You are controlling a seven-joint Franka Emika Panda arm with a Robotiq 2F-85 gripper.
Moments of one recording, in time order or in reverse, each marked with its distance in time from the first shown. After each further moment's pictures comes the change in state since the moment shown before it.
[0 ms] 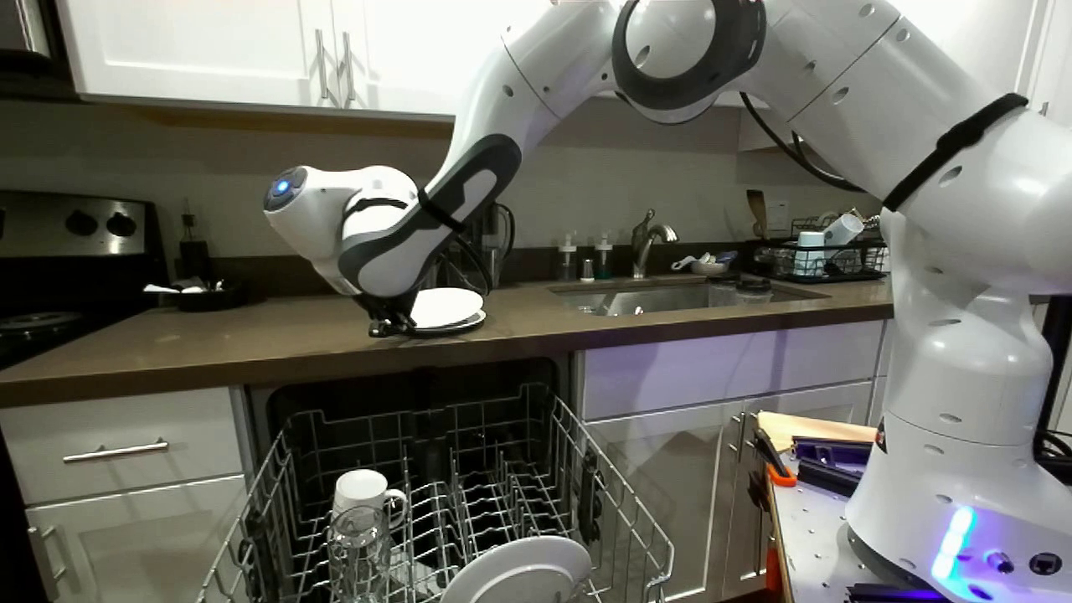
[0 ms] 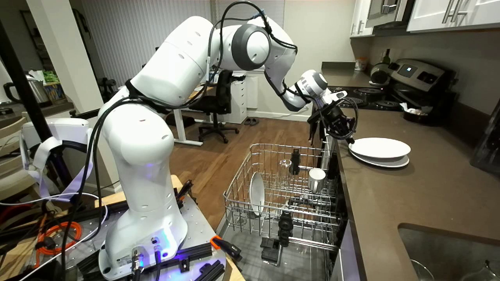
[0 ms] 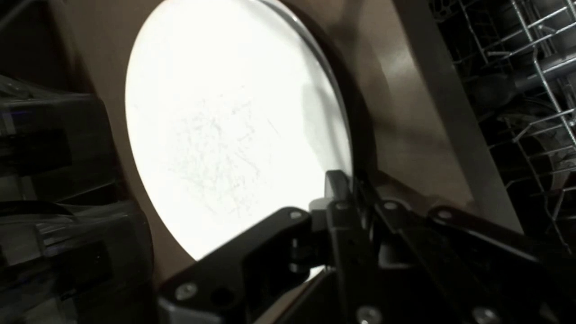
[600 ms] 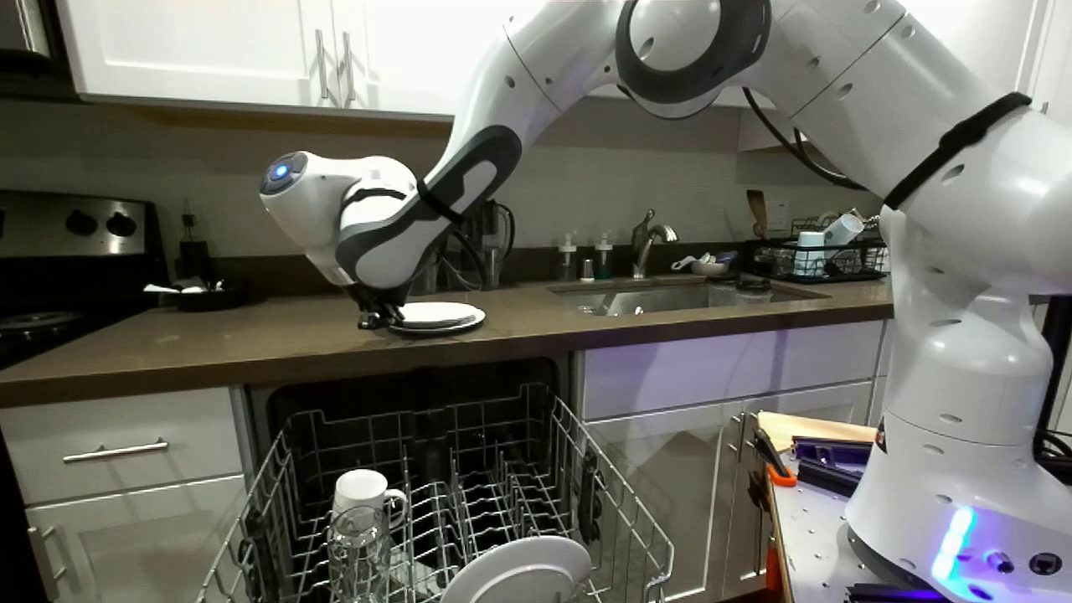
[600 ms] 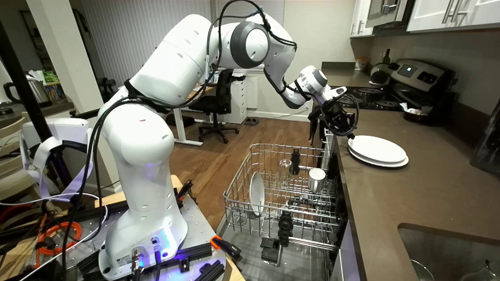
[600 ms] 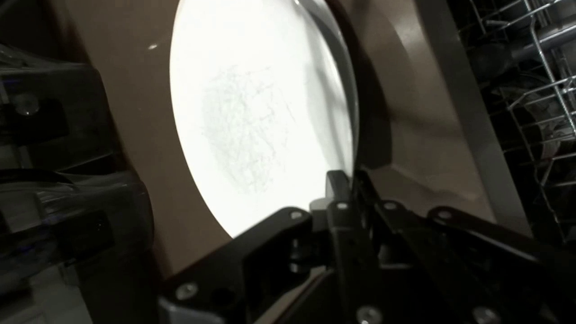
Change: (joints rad) arm 0.005 -0.018 -0.003 0.000 0.000 0.056 -0.019
